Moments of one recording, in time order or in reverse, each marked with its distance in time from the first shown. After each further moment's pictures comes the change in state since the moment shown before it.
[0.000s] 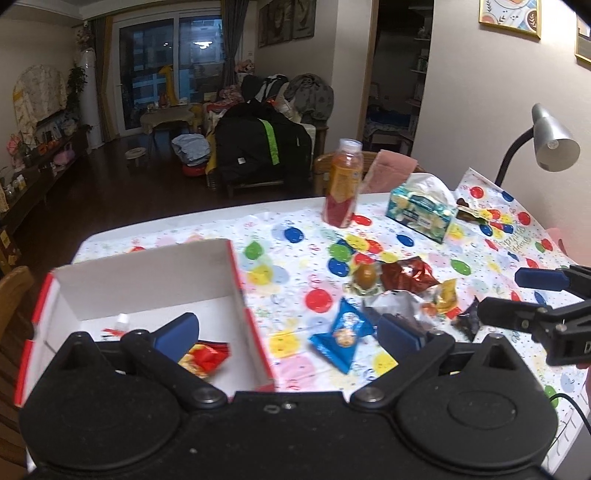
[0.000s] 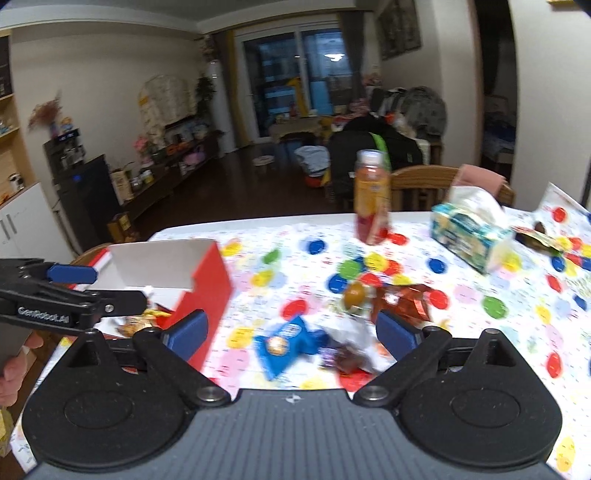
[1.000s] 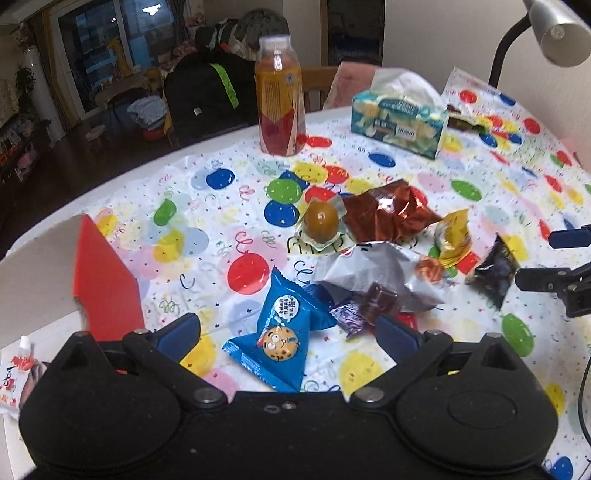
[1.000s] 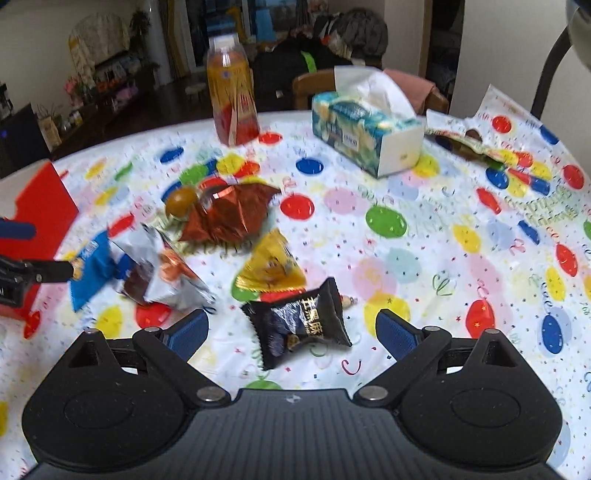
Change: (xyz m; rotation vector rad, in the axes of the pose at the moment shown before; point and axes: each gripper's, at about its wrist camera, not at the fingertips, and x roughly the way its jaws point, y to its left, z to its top) left arm 0.153 -0.085 -0.007 0.173 0.215 -0.002; right arm 0.088 -0.165 -0.051 0.026 0.262 -0.165
